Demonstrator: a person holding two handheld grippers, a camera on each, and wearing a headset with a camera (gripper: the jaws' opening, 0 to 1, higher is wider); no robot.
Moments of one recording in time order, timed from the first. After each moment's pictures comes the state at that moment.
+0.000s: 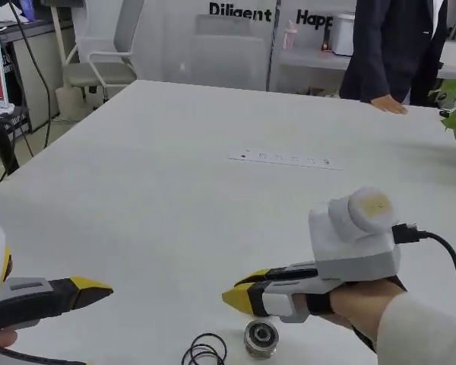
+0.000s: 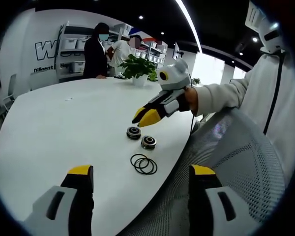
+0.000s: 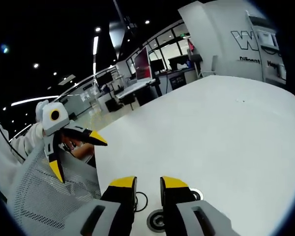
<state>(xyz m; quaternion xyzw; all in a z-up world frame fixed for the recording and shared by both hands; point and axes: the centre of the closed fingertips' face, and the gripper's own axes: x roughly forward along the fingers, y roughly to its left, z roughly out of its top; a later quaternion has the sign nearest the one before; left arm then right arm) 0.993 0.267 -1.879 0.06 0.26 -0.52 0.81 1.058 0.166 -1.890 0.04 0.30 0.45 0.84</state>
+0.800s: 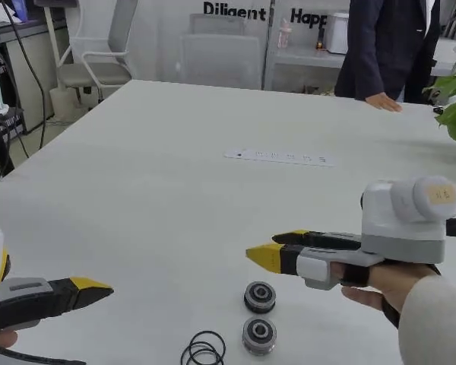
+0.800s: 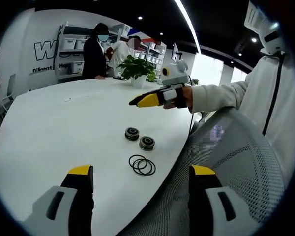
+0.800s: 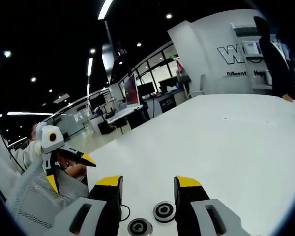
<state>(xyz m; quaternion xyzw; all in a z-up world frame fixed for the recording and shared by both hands) 0.991 0.265 -1.877 0.06 0.25 -0.53 0.81 1.084 0.128 -1.864 0.08 0.22 0.42 0.88</state>
